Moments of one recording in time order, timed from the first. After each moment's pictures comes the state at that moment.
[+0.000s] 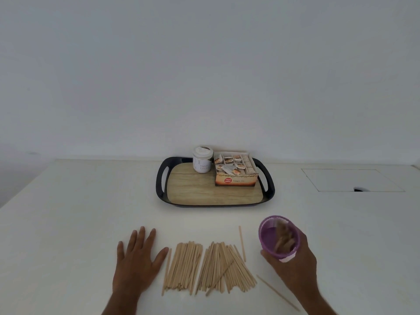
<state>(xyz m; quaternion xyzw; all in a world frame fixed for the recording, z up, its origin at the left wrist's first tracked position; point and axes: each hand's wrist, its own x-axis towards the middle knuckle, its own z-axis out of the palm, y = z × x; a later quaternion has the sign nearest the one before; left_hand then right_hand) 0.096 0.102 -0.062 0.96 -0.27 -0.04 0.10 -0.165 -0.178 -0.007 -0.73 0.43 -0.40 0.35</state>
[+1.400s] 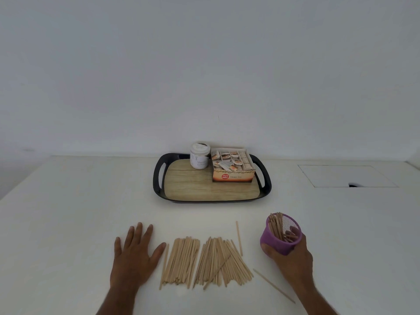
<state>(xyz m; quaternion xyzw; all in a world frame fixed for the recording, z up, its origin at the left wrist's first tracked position) 0.095 0.102 -0.059 0.96 -0.27 -0.04 0.10 -0.173 -0.187 -0.022 -0.71 0.48 -0.33 0.40</state>
